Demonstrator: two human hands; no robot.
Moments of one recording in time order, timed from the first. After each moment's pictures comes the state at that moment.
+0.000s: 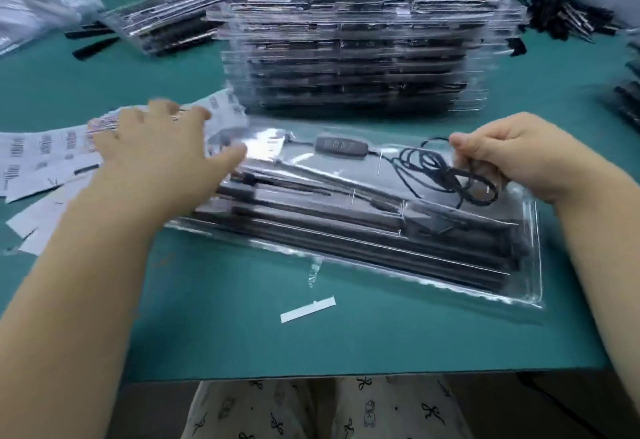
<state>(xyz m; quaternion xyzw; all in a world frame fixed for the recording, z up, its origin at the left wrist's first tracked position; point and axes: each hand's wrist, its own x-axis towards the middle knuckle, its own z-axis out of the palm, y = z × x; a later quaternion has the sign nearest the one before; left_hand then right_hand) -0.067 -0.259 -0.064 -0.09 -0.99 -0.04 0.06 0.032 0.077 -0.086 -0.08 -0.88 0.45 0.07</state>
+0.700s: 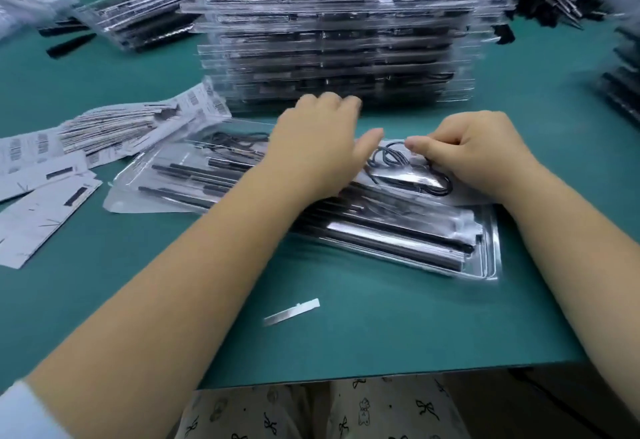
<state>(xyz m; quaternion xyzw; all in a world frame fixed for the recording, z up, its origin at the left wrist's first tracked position) -0.056 -0.126 -0.087 -0.36 -0.93 -0.07 0.08 0.017 0.064 -0.105 -0.06 -0.96 0.22 0.16</state>
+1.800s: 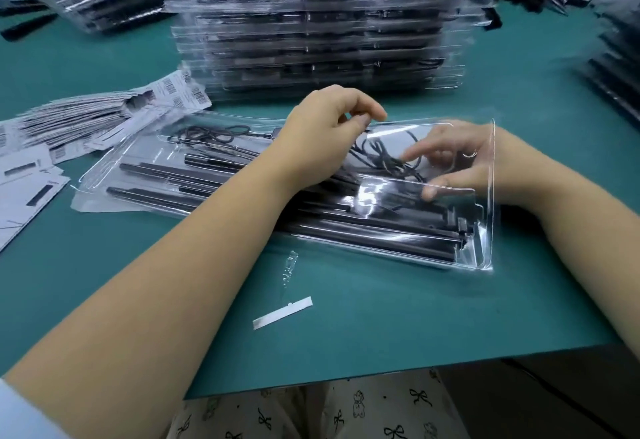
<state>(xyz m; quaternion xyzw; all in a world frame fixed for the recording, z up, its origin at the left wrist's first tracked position) -0.058 -0.122 -0.096 -0.38 -0.81 -0.45 -0.06 0.043 0.076 -0.104 0.07 -0.91 0.42 0.02</state>
